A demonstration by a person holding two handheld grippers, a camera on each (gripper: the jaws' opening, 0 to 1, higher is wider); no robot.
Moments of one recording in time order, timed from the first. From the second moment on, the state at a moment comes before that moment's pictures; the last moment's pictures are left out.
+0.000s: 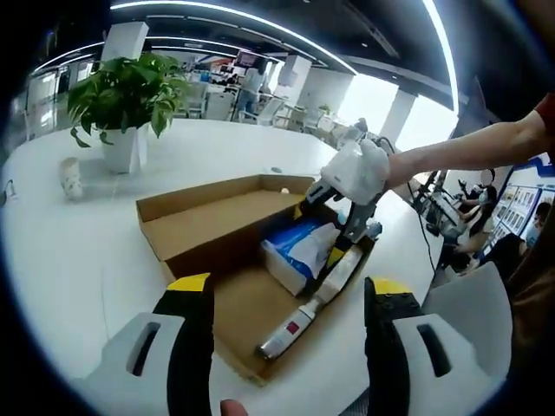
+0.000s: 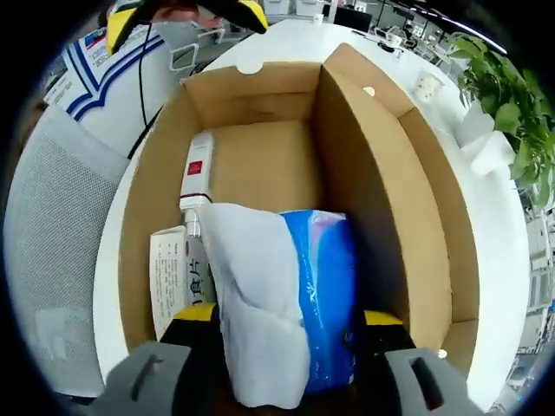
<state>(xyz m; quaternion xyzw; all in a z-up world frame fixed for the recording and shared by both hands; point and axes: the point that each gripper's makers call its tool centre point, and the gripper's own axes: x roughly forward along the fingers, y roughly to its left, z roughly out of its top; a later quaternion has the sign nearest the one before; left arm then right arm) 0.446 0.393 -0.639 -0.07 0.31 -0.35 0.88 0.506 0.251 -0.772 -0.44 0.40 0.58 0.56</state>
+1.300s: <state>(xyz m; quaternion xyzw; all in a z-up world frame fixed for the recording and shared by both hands) 0.438 0.414 -0.646 -0.09 0.31 -0.33 0.89 0.502 0.258 -0.777 -0.41 0.41 0.56 0.59</state>
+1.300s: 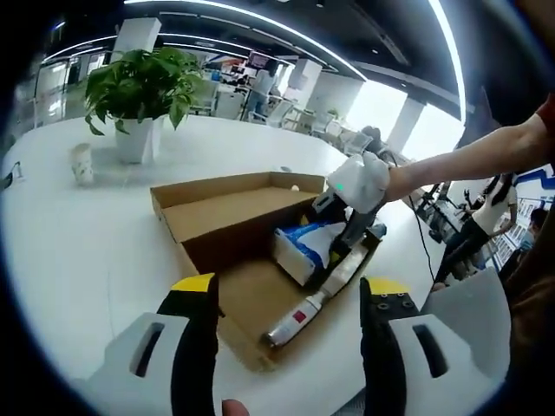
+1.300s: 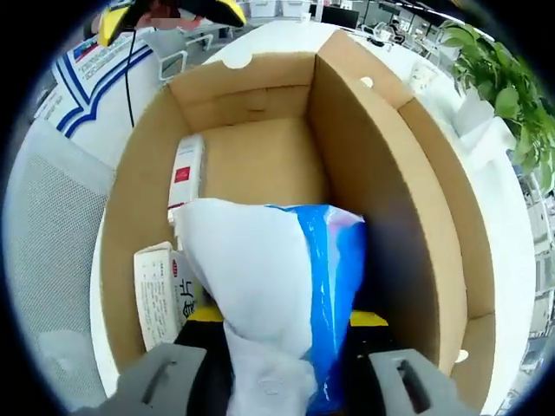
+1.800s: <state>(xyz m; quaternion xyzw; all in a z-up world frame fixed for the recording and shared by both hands) 0.435 0.410 -0.633 -0.09 0.29 -0.34 0.89 0.496 0.267 -0.738 -0.39 0.38 0.56 0.62</state>
